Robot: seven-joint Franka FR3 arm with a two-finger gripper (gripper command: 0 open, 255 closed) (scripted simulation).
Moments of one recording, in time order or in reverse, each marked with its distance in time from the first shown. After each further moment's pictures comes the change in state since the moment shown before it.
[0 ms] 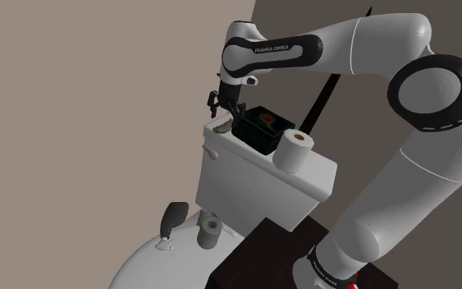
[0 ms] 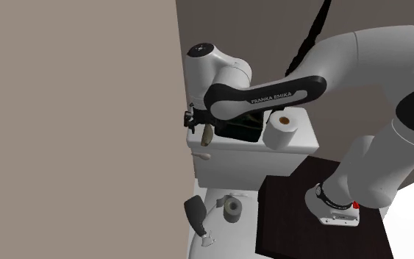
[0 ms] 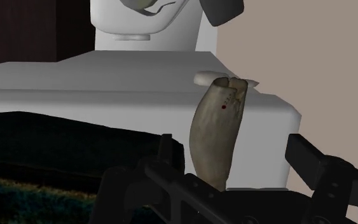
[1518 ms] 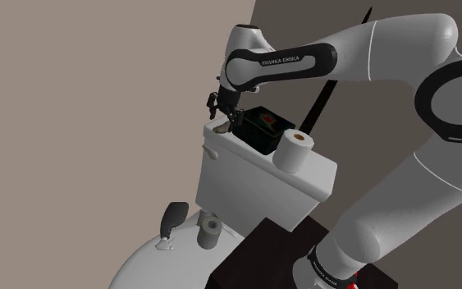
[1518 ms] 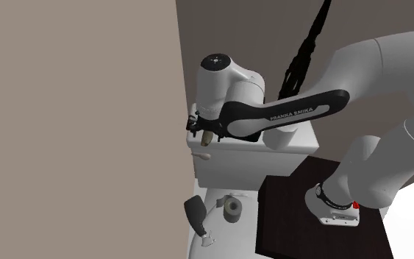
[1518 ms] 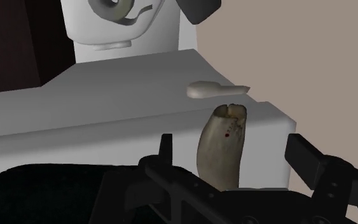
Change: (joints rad) arm 0.018 -0.117 0.032 -0.167 -0.023 0.161 0.184
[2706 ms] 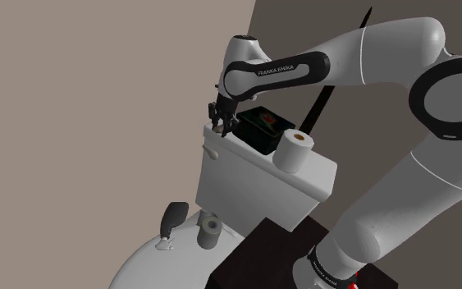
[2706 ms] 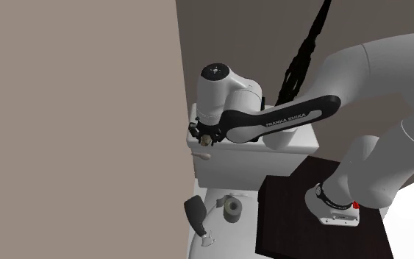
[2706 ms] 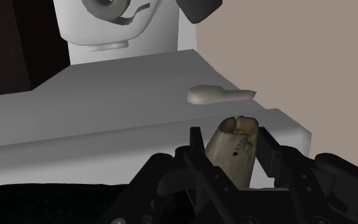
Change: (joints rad) arm -0.002 0.026 0.000 -0.045 -0.011 0.074 0.012
